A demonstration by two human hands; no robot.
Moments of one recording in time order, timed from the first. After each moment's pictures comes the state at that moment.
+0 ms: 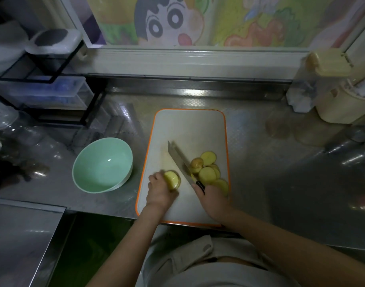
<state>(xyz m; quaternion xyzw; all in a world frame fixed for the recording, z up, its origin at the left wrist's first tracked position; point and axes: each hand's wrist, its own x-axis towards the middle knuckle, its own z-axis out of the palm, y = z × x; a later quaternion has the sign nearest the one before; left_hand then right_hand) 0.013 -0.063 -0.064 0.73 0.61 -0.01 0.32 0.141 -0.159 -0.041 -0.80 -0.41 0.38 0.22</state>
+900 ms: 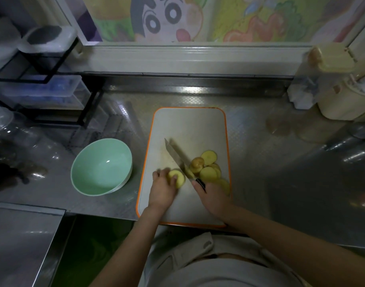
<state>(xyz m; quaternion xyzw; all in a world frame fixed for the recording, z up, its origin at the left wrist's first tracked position) 0.020 -0.060 -0.057 0.72 0.58 0.08 0.38 0.145 -0.152 -0.038 -0.78 -0.43 0.37 0.25</state>
